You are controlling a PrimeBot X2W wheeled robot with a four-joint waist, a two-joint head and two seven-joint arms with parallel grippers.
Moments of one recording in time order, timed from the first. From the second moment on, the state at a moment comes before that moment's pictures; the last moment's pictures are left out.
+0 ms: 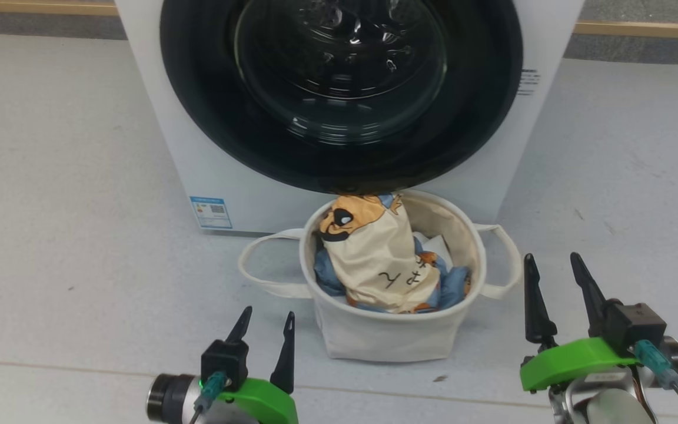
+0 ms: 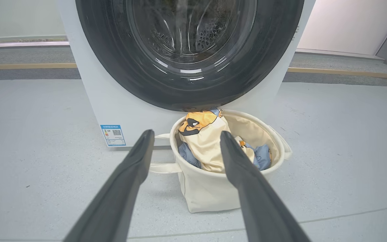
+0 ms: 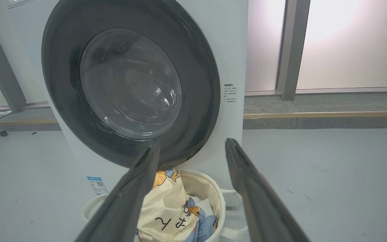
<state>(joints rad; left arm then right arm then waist) -0.27 0.05 -0.46 0.56 -0.28 0.19 -0.25 -0.12 -0.05 0.05 0.24 0.13 0.13 -0.25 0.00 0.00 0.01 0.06</state>
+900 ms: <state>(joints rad) -0.28 0.04 -0.45 0.54 -0.31 0.18 -0.25 -0.12 -0.05 0.04 0.24 0.15 0.13 -0.25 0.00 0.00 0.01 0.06</state>
